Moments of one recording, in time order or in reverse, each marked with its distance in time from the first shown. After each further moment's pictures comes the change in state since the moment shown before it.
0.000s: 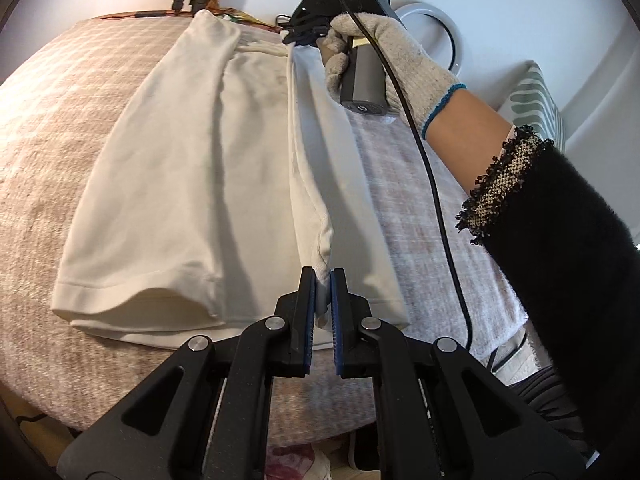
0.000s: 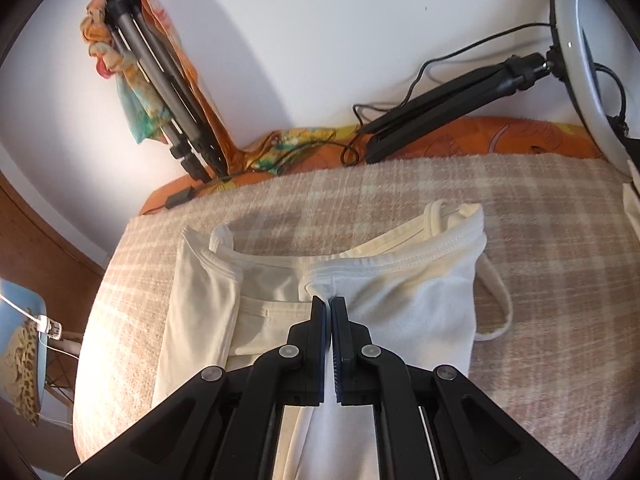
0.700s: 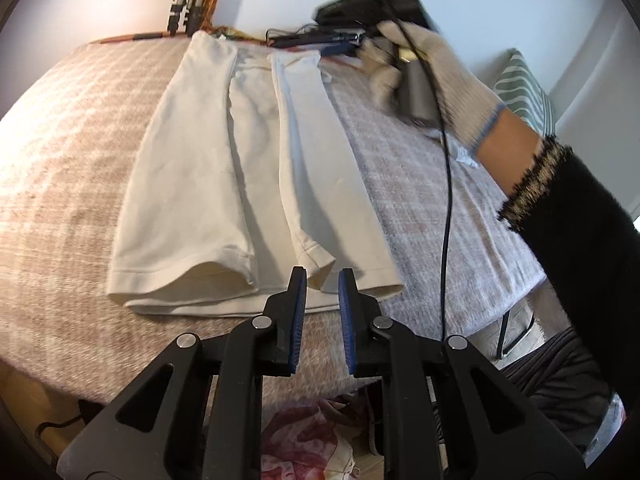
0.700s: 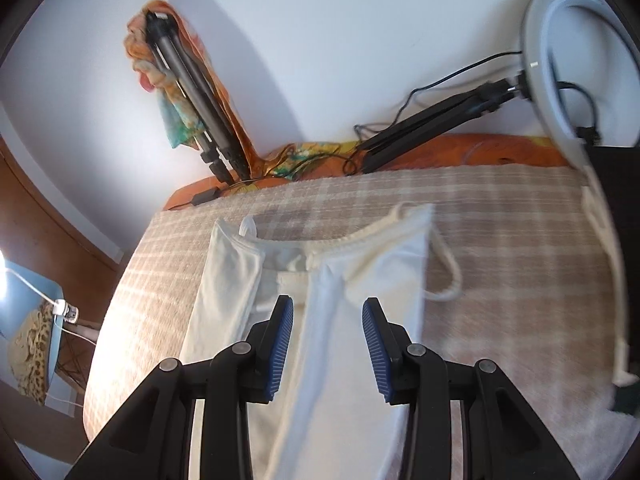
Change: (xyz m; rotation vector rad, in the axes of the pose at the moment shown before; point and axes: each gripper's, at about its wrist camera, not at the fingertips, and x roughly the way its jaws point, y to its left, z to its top) left arm -0.034 -0.002 -0.012 0.086 -0.024 0.001; right arm -0.076 -0.011 -0.022 -0.034 -0.036 0.034
